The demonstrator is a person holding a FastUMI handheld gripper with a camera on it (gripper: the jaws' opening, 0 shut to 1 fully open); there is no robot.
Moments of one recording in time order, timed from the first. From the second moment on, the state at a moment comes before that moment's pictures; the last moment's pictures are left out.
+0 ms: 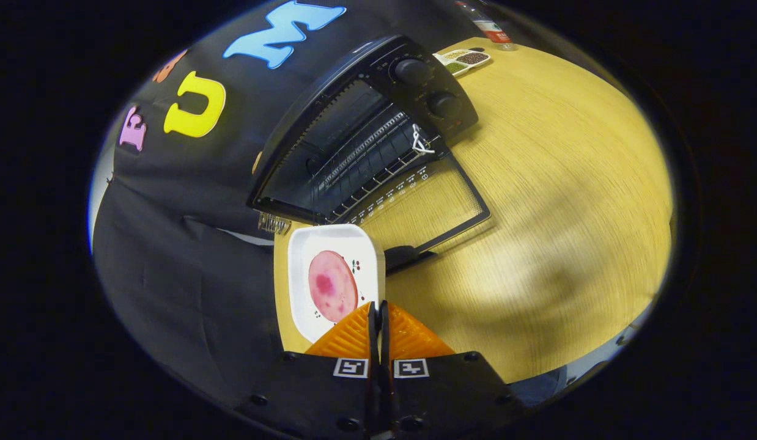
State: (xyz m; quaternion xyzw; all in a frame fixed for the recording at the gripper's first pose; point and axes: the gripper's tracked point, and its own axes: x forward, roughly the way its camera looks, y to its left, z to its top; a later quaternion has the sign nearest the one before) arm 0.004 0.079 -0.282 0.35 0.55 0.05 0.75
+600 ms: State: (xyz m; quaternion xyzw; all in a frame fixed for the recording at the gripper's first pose) arm 0.062 0.102 -0.294 0.49 0.46 -0.09 0.74
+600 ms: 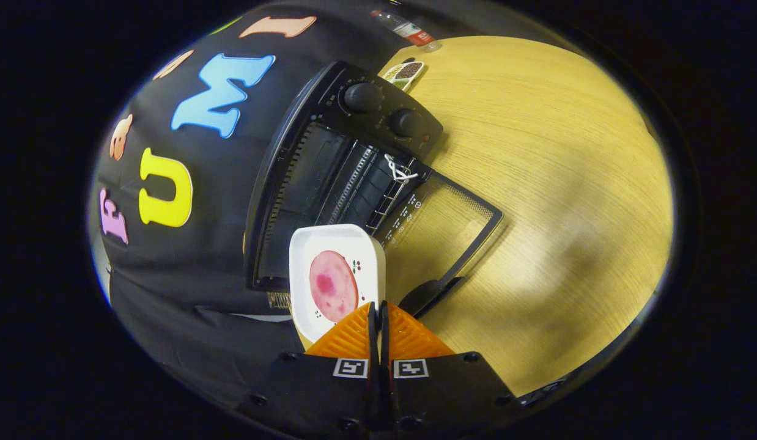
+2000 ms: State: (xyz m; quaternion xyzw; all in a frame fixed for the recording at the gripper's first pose) arm 0.185 0.112 -0.337 0.61 0.30 -0.25 0.69
